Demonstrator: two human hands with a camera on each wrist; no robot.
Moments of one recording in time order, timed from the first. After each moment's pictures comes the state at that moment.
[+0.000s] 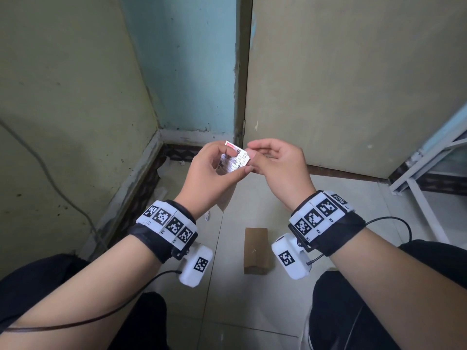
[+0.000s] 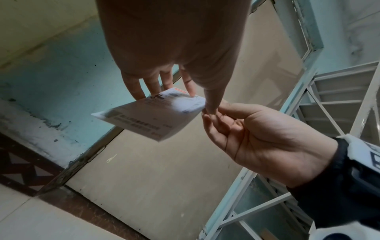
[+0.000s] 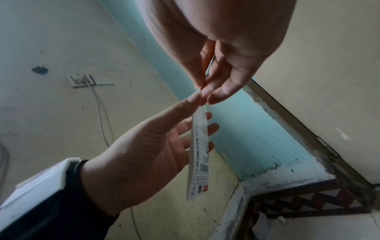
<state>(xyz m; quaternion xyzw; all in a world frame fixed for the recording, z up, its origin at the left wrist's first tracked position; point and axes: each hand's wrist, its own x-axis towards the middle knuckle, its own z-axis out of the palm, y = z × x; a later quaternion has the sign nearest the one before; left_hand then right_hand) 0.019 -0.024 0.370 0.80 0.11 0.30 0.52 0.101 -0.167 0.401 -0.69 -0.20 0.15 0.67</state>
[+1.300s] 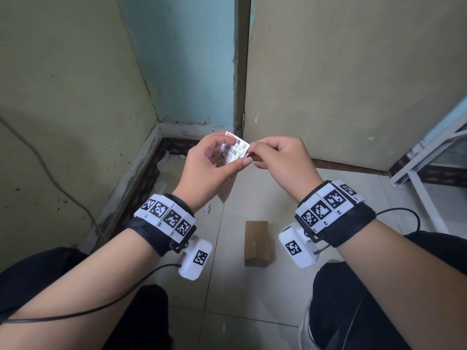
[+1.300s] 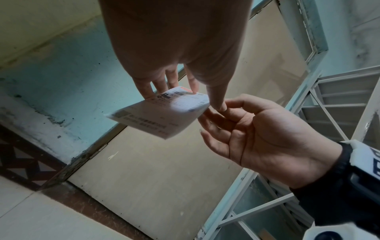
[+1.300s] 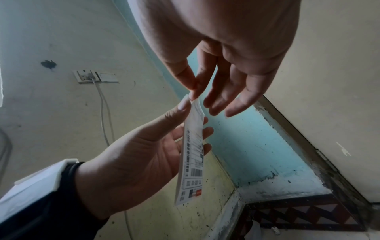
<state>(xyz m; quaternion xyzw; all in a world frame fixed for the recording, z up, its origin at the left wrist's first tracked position) 0.015 -0.024 0.370 0.75 0.11 0.28 0.58 0.102 -0.172 0.406 -0.77 -0.23 0.14 0.58</state>
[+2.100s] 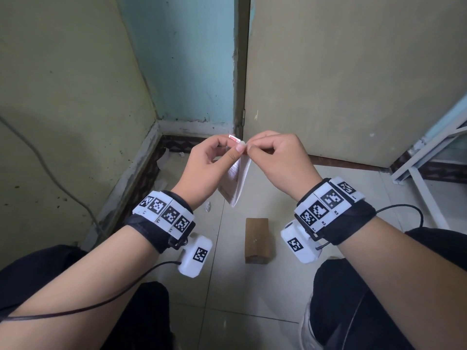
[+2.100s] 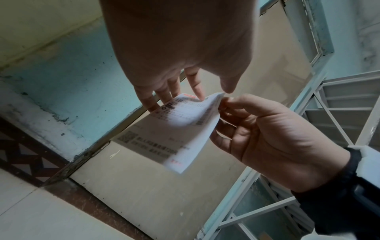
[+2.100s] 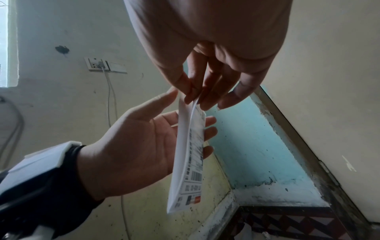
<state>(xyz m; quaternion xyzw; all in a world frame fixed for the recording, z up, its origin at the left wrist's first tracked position) 0.007 -0.033 0.384 0.73 0.10 0.24 0.63 0.105 -0.175 0.398 -0.77 -0.33 0.08 0.54</state>
